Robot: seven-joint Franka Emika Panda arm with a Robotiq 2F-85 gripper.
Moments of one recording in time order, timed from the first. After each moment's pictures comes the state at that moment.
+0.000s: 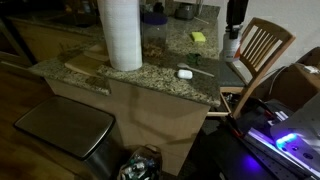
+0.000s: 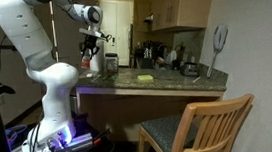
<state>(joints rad) 0.28 -0.41 0.21 -2.24 0.20 1.58 -0.39</state>
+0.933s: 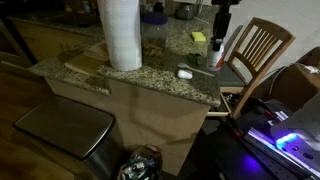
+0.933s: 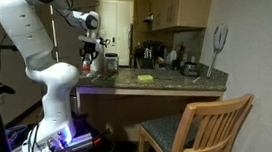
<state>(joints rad) 0.33 -0.39 0.22 -2.34 0.24 1.82 -0.38</state>
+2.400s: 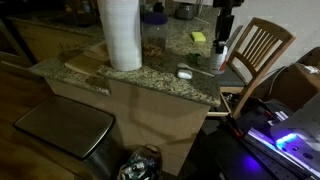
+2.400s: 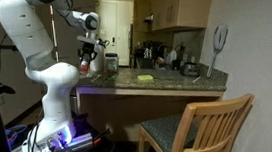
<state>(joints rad) 0.33 -0.39 0.22 -2.34 0.25 1.78 -0.38</state>
